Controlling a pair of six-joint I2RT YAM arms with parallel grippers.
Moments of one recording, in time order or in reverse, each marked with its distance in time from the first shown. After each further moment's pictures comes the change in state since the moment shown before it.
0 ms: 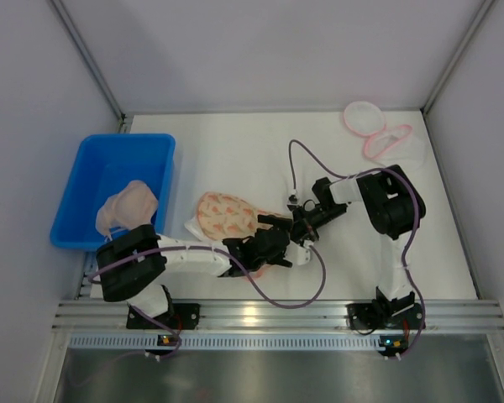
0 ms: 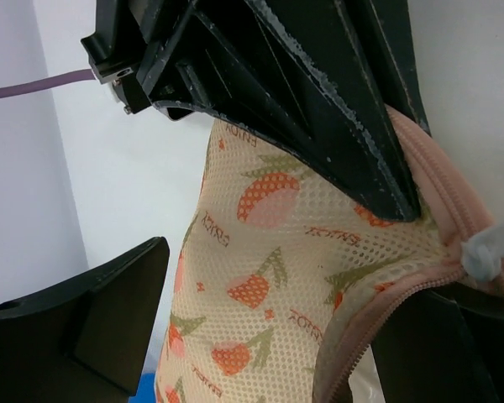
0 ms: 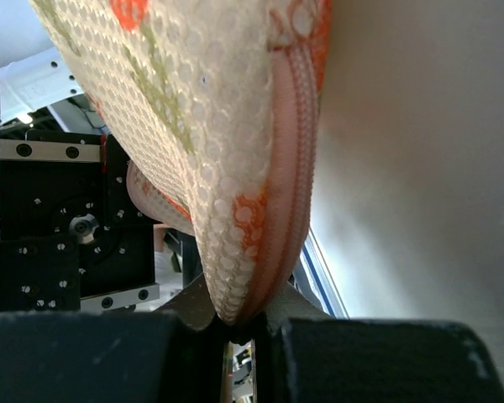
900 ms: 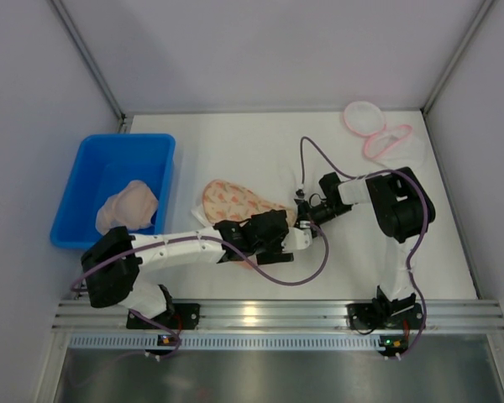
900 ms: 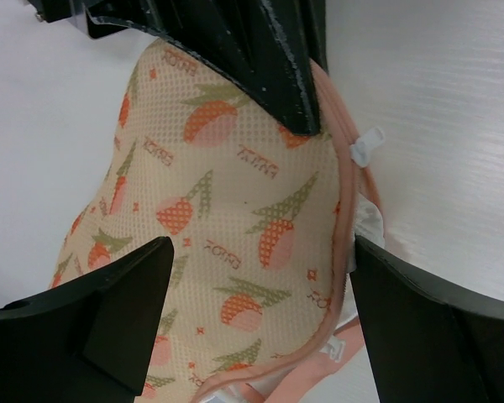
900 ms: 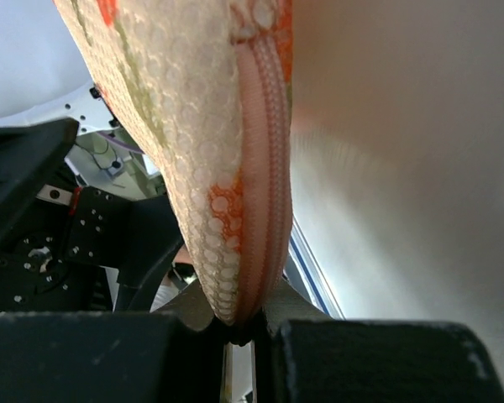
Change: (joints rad) left arm 0.058 -0.109 0.193 -0.479 0.238 -0.296; right arm -0.051 -0.064 -0.060 0.198 0.048 0.211
